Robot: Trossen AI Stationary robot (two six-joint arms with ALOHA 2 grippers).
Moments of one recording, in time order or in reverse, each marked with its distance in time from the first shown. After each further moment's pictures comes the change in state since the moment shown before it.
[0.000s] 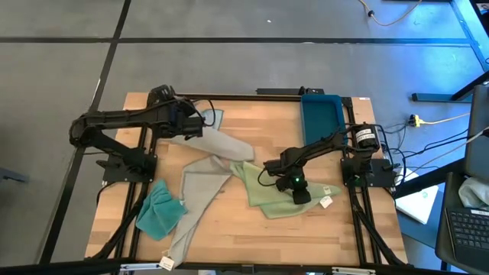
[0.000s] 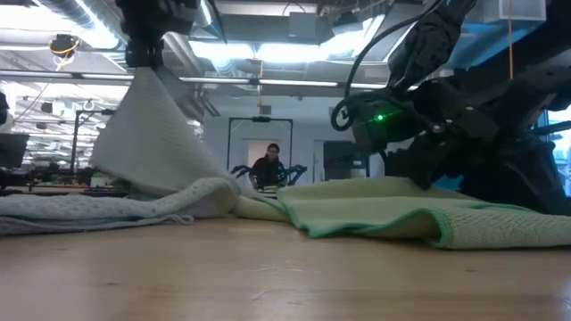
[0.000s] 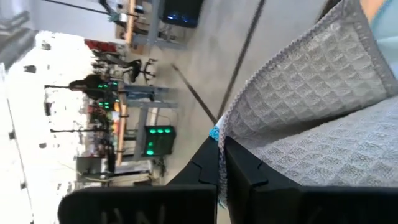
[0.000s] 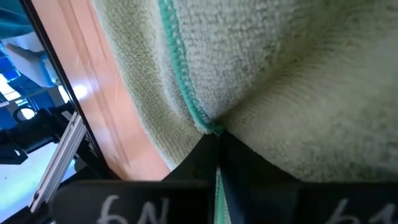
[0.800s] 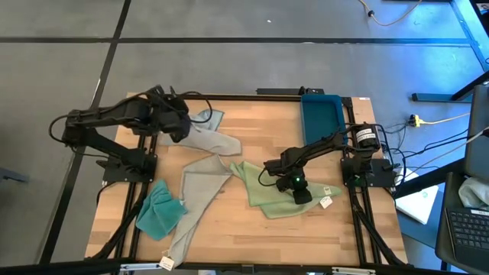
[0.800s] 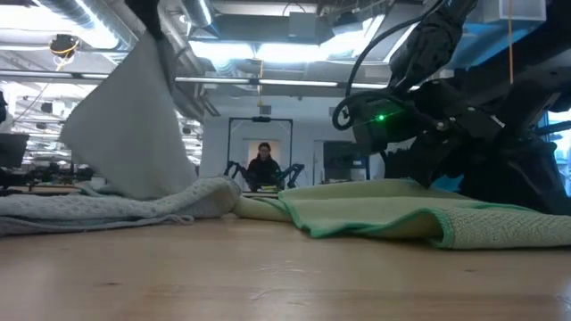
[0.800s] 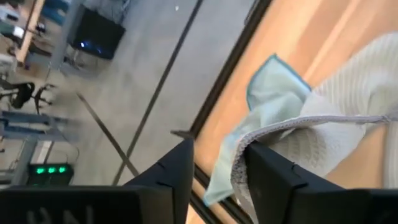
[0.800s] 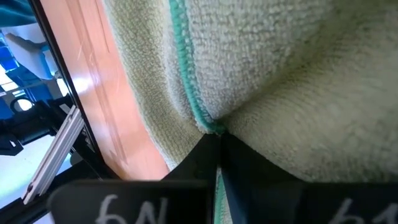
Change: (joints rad) left arm -0.133 -0.085 0.217 0.000 0.328 -0.009; right arm -0.009 -0.002 0.000 0.030 -0.014 -0.046
